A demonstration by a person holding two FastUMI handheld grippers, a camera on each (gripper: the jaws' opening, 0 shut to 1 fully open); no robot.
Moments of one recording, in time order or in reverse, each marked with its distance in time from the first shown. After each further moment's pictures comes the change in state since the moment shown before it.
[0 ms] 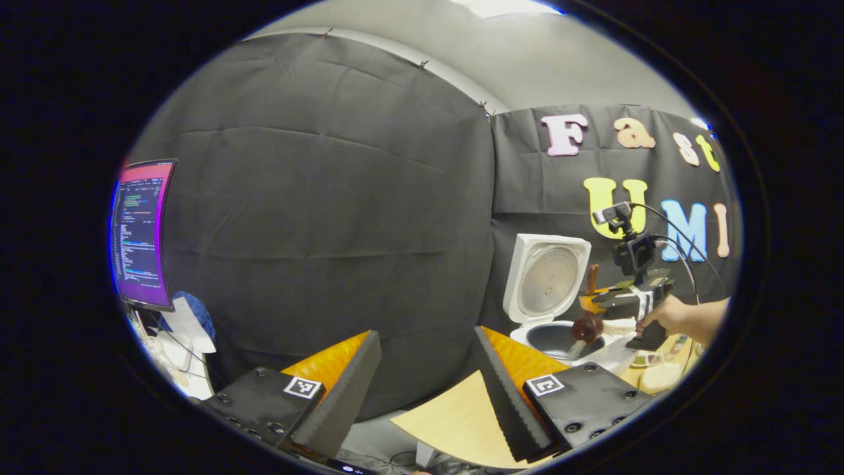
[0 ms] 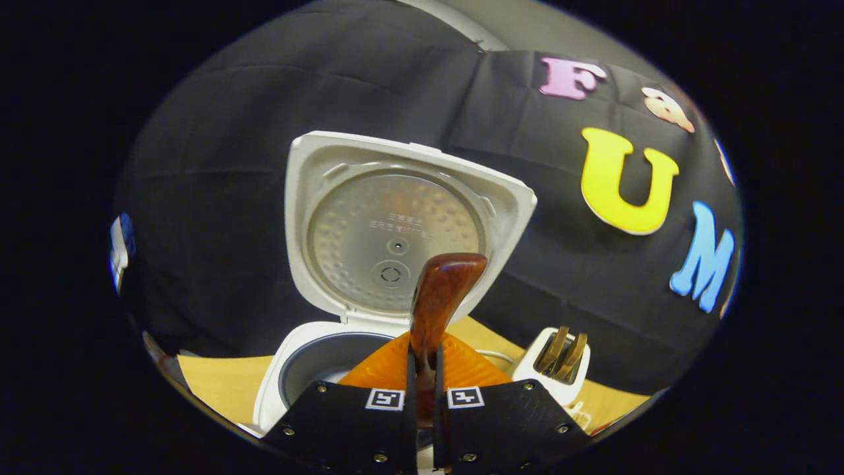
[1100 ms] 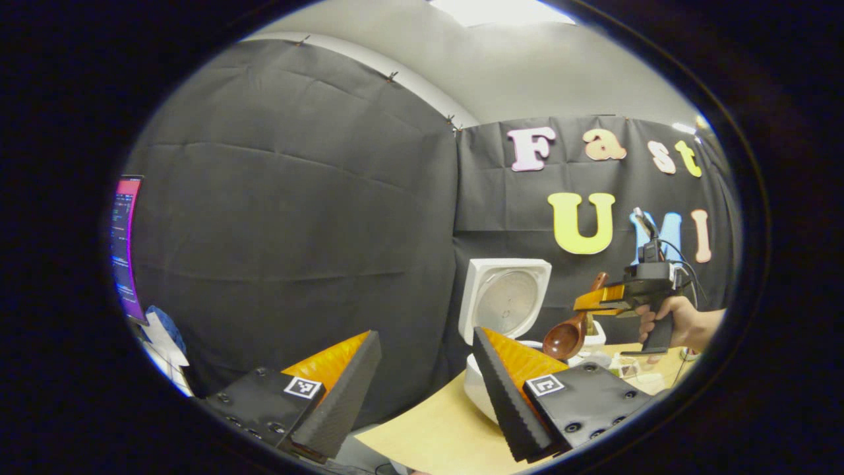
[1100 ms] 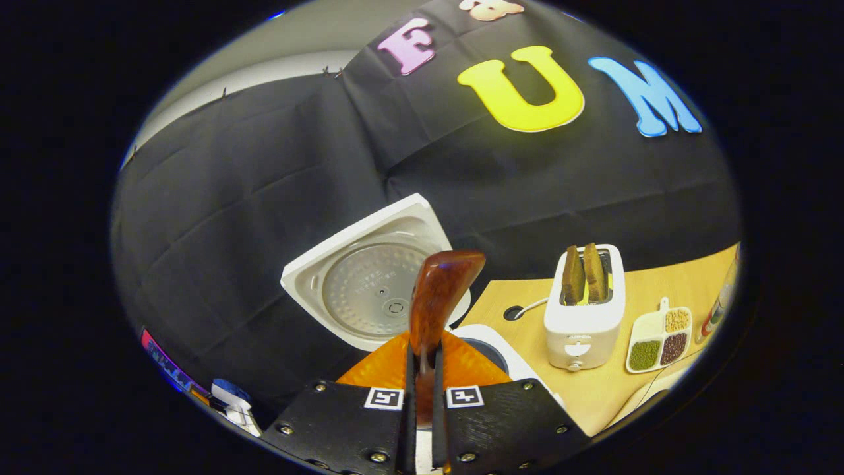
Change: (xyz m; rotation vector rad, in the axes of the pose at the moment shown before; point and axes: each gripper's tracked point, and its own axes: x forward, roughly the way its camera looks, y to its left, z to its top) left arm 0.012 -0.072 0.047 0.010 -0.087 -0.168; right arm -0.075 -0.057 0.012 0.934 0.016 0.169
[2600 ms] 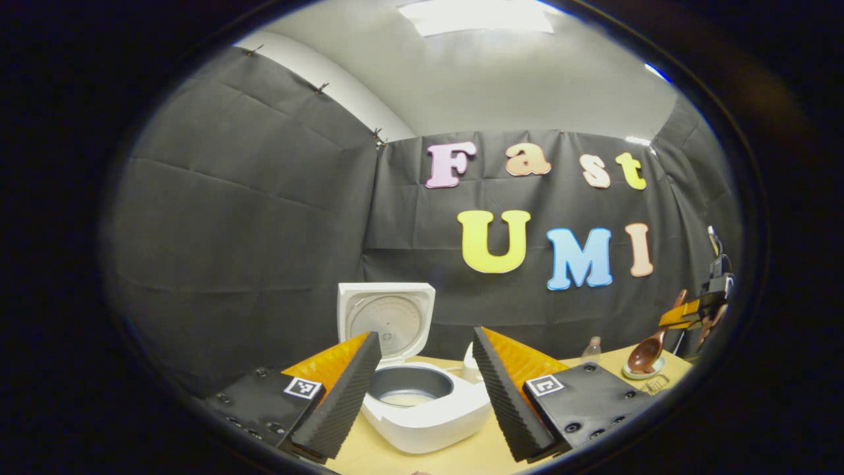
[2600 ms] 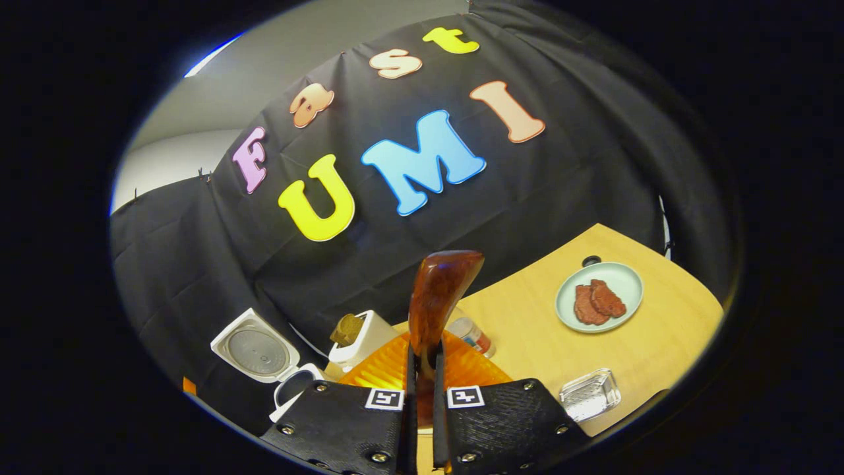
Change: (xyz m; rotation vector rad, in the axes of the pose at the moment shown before) left arm -0.017 -0.200 0.041 -0.018 -0.057 -0.290; right arm -0.359 -0.267 0.042 0.176 -0.341 -0.566
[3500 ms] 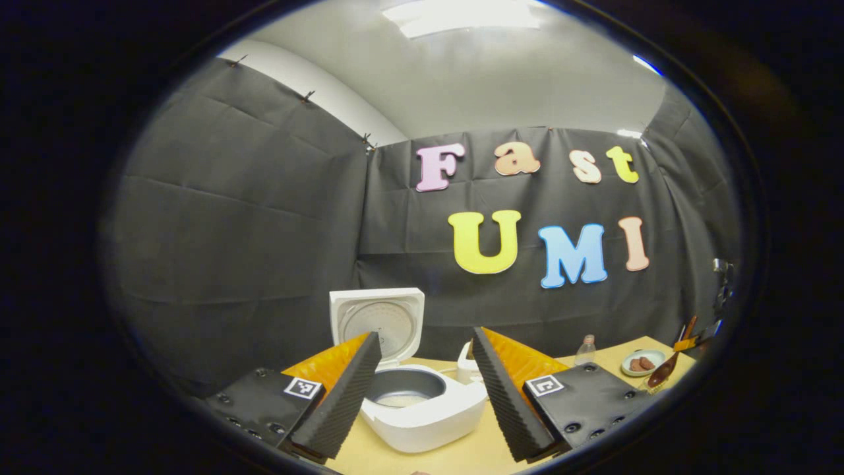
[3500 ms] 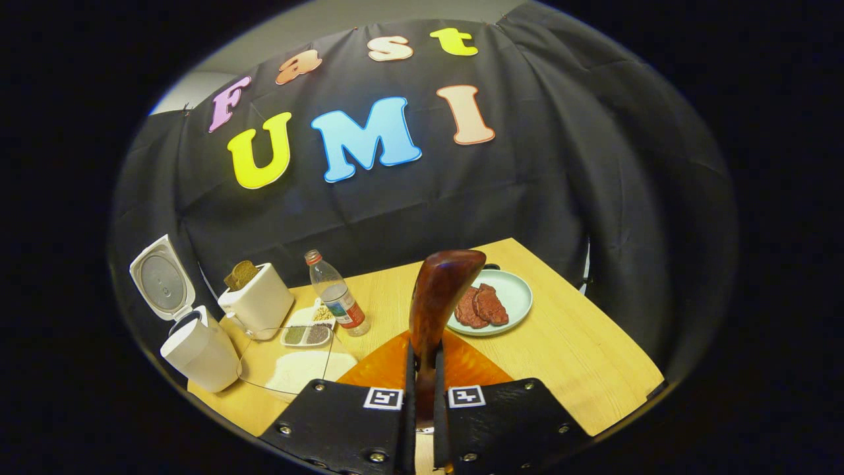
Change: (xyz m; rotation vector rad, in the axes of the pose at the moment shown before) left arm -0.012 -0.020 0.015 0.057 -0.003 0.004; right arm -0.020 -0.140 -0.054 -0.224 0.062 -0.265
